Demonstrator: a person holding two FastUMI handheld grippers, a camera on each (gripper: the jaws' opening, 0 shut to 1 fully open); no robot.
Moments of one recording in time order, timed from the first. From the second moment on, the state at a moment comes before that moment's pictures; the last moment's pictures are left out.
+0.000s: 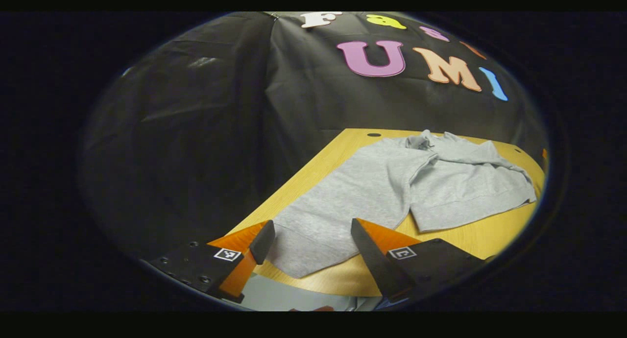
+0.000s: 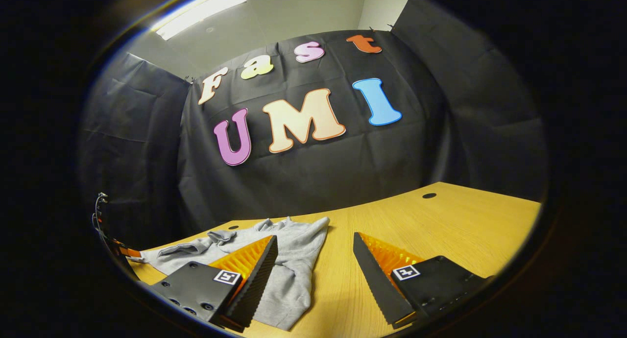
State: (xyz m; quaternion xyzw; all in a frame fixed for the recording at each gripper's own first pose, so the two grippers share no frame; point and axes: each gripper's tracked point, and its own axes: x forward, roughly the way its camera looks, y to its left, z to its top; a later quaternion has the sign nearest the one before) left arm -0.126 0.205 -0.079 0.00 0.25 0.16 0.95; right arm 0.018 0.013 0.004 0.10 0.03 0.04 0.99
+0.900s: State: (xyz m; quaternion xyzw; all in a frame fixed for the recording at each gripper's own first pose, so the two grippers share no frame) left arm -0.134 0.202 -0.101 -0.03 0.26 0.15 0.95; right arm 0.024 0.018 -0.024 0.09 0.06 0.03 0.99
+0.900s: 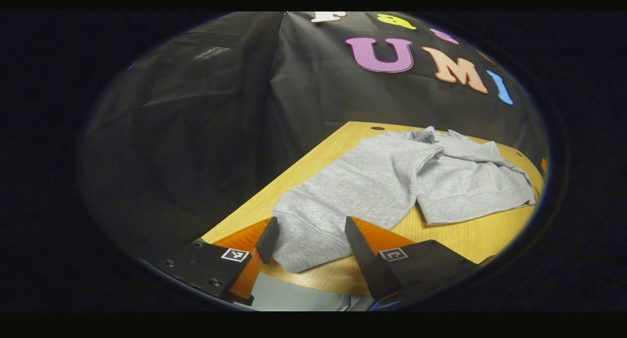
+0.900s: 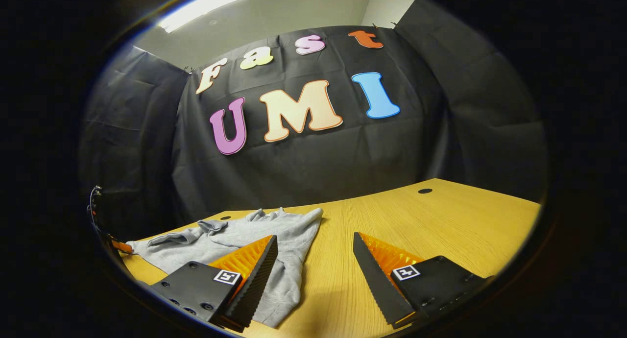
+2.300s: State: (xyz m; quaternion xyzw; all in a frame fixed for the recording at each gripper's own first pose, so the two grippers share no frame) left arm -0.054 0.125 0.029 -0.01 0.13 0.06 0.99; right arm 0.021 0.032 -0.018 0.04 0.03 0.03 1.00
